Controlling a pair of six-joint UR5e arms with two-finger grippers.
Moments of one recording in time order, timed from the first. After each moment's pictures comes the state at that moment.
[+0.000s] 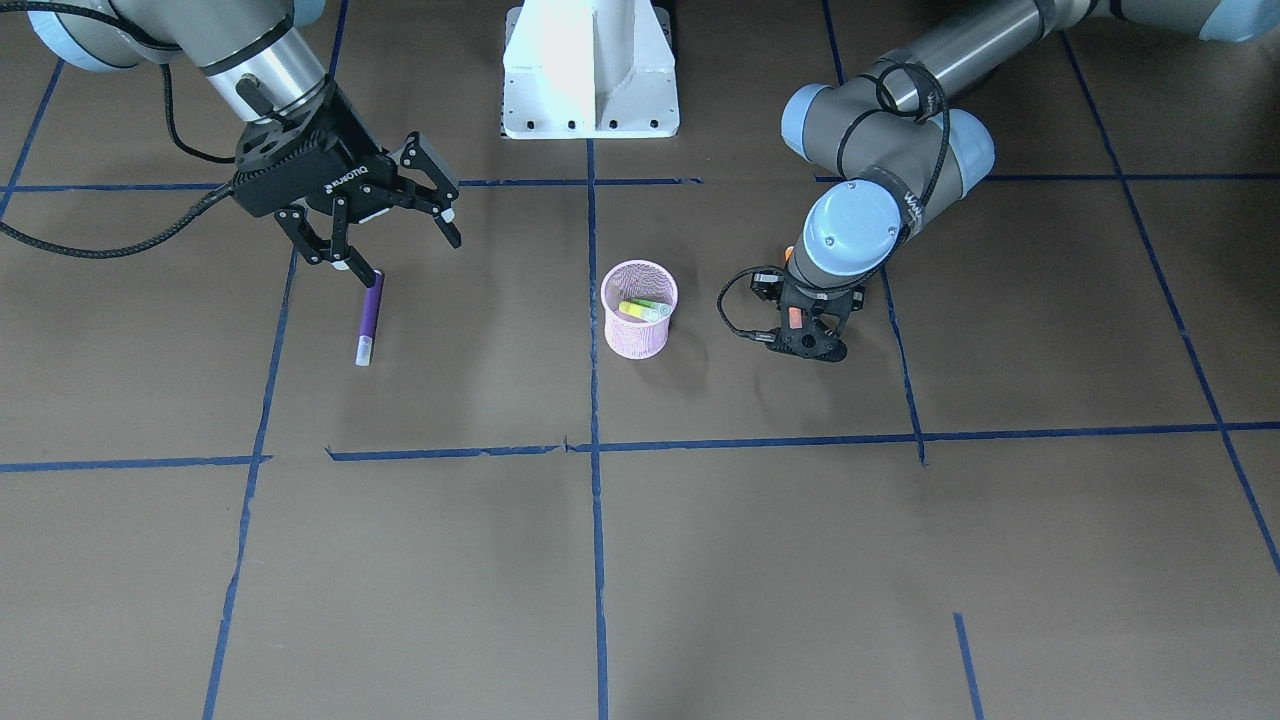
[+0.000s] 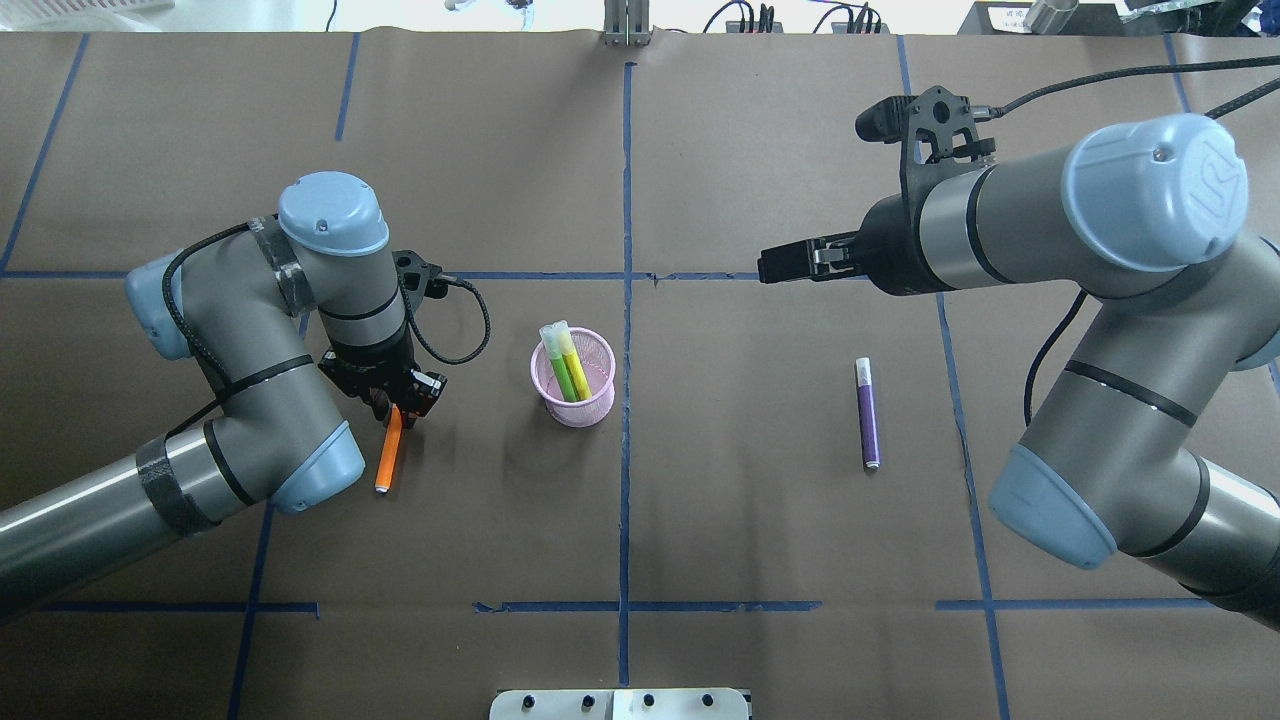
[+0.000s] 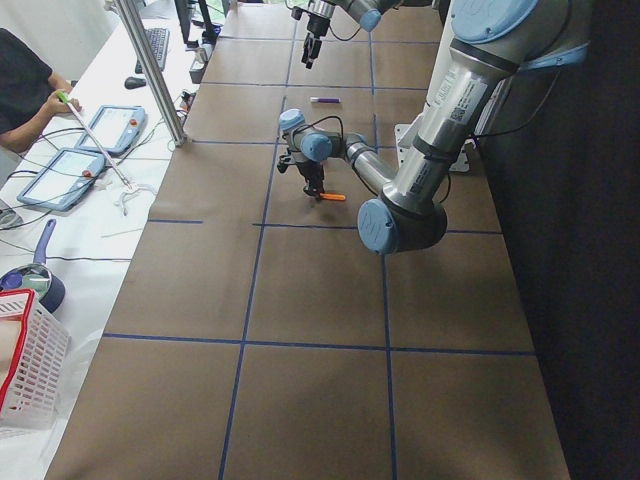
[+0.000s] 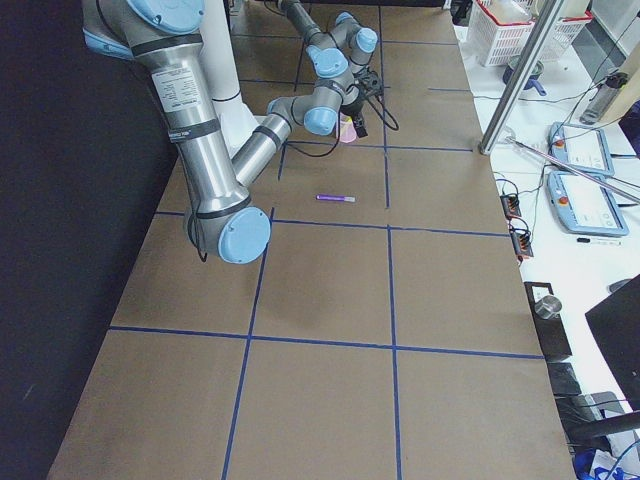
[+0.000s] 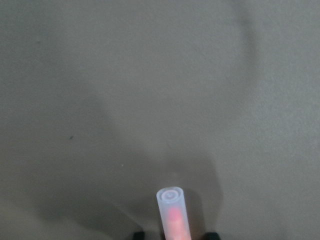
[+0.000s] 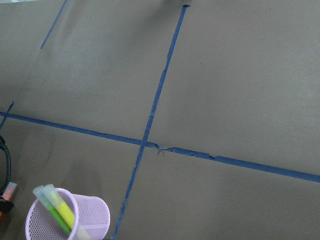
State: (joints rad) left arm -0.65 -2.10 -1.56 -1.47 -2.19 -0.69; right arm 0.71 -1.21 2.01 -1.19 1.89 1.03
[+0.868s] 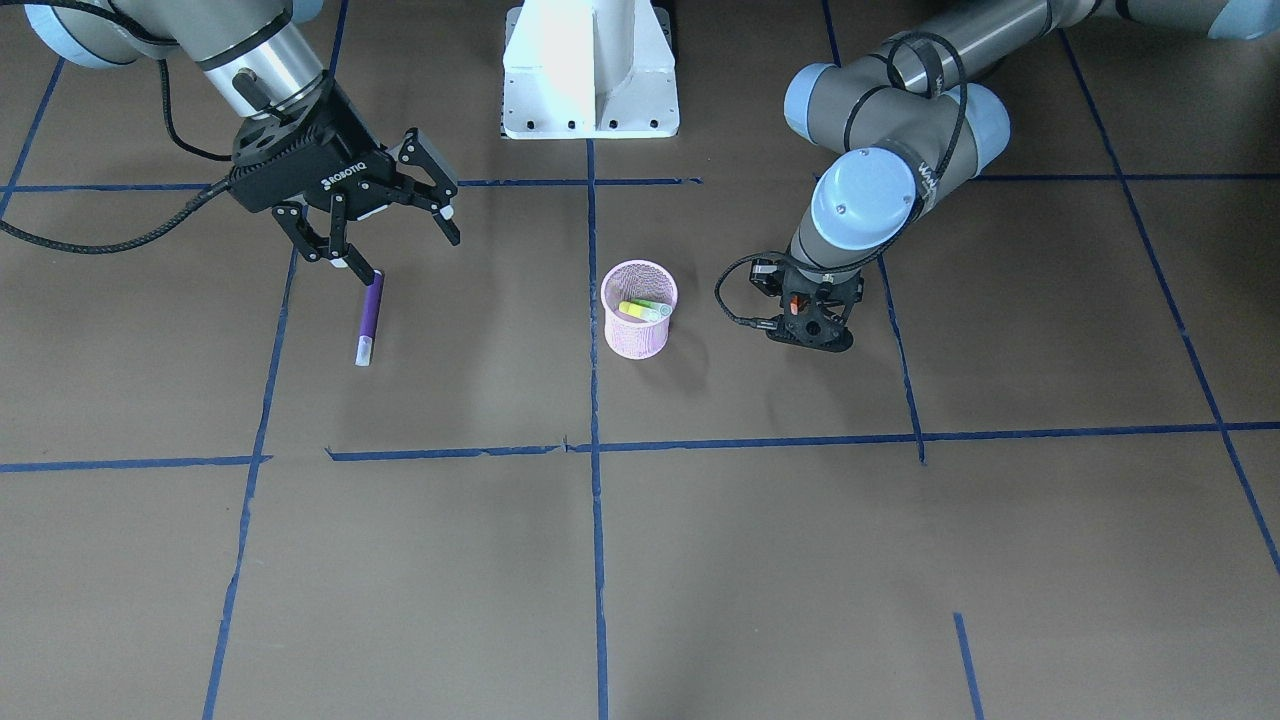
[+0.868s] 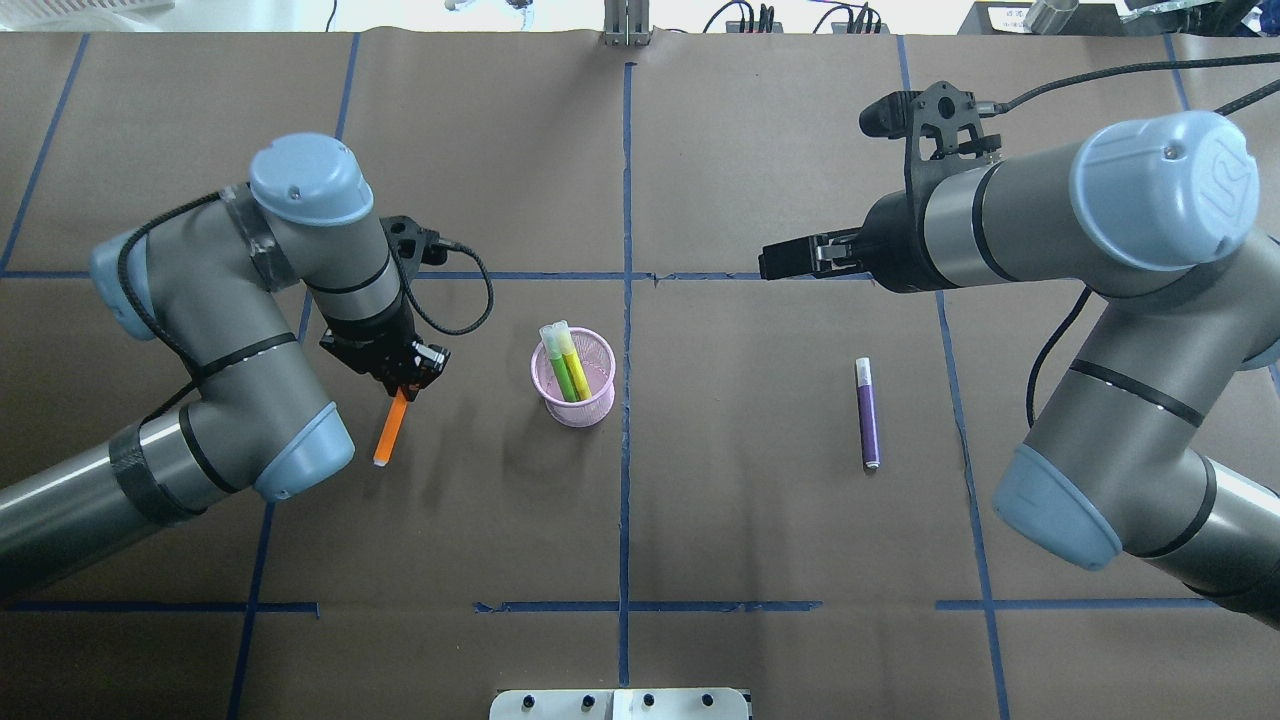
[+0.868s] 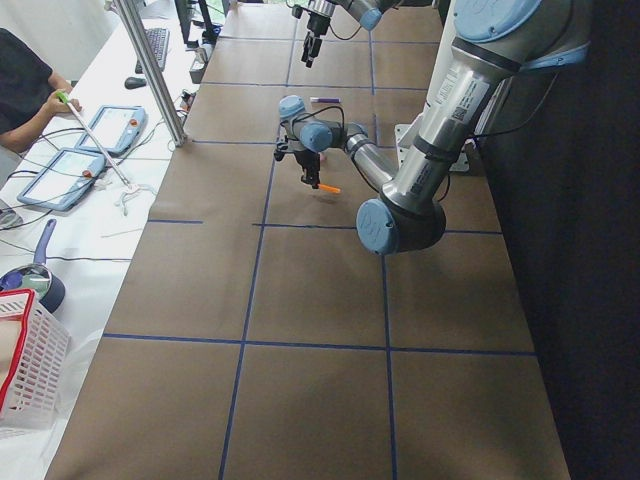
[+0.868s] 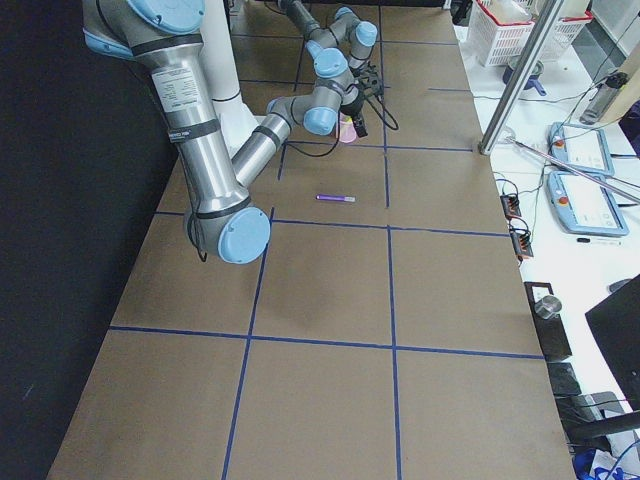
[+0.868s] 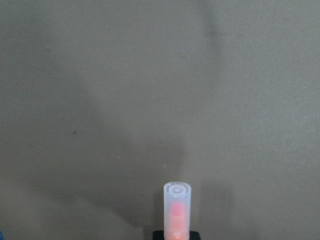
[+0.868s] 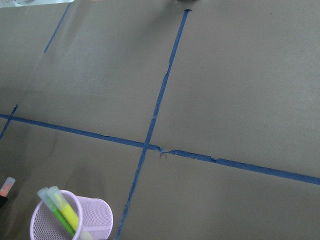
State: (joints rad) left arm -0.70 -2.12 -1.68 -1.47 -2.18 -0.75; right arm 0.72 -1.21 2.02 -1.19 1.88 1.03
